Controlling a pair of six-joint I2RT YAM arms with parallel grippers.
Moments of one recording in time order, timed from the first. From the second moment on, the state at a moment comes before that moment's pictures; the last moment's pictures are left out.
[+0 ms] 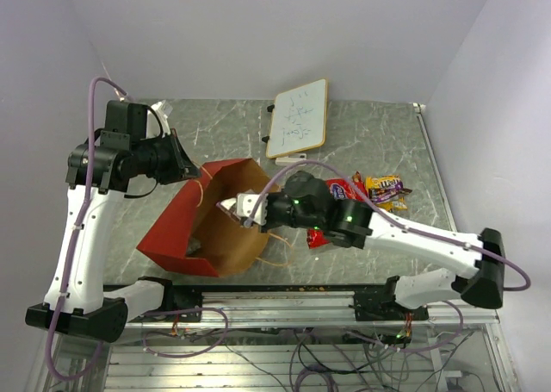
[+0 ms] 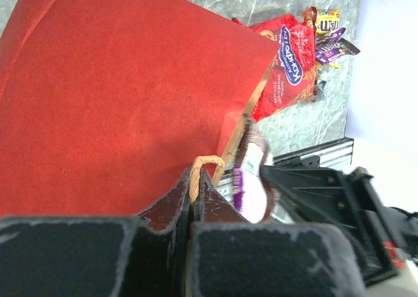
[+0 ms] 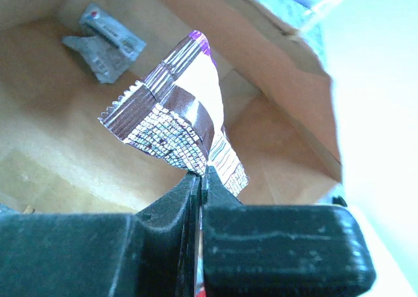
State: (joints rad) left arm -0.18 1.17 1.60 -1.25 0.37 -0.47; right arm 1.17 1.34 1.15 -0.19 -0.08 -0.69
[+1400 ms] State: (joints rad) left arm -0.18 1.15 1.56 -1.23 0.39 -0.50; right arm -0.01 1.50 1.12 -0.59 0.41 1.12
